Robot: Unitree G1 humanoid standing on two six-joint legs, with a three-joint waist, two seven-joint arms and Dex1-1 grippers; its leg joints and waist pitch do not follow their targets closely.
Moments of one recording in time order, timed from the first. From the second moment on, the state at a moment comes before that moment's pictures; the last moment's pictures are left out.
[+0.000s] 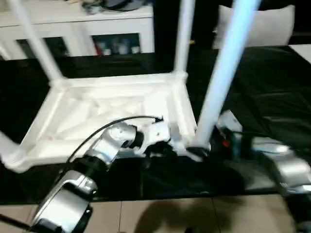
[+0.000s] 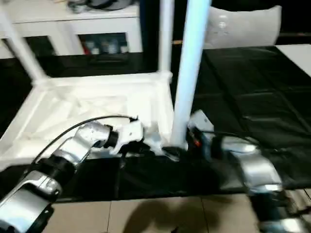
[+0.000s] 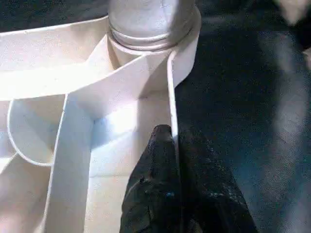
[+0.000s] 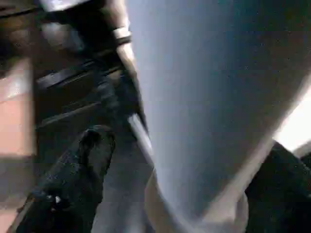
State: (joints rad) left arm -0.68 0.26 -0.39 0.72 0.10 -0.13 -1.25; right arm -0.31 -0.57 0.11 0.12 0.27 0.38 1.20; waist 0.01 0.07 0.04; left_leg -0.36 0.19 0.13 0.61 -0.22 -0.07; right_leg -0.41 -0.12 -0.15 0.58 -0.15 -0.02
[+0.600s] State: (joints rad) left arm -0.65 0.33 -0.46 0.66 0.06 -0.22 -1.47; right arm -0.30 -0.61 0.21 0.11 0.31 0.38 1.40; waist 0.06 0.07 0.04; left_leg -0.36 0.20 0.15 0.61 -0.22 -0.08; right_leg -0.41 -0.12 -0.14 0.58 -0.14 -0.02
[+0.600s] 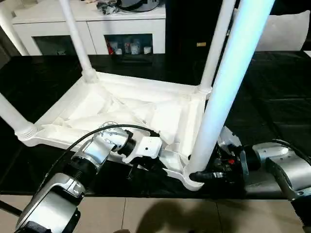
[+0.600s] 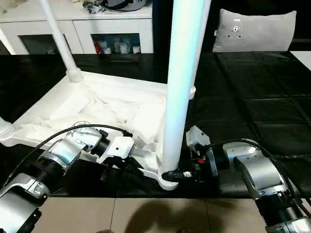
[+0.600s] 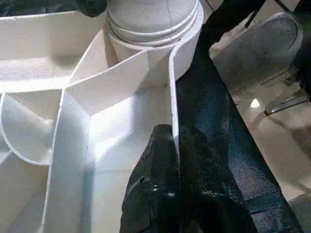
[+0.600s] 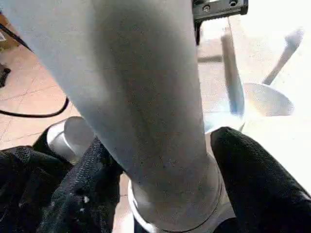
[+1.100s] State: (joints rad) left arm -0.64 0.31 -0.41 0.66 0.08 -0.08 -1.35; right arm -0.25 -0.51 0.14 0.07 0.30 0.45 1.20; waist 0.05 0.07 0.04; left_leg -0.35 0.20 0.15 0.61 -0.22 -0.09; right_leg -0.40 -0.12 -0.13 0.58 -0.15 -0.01
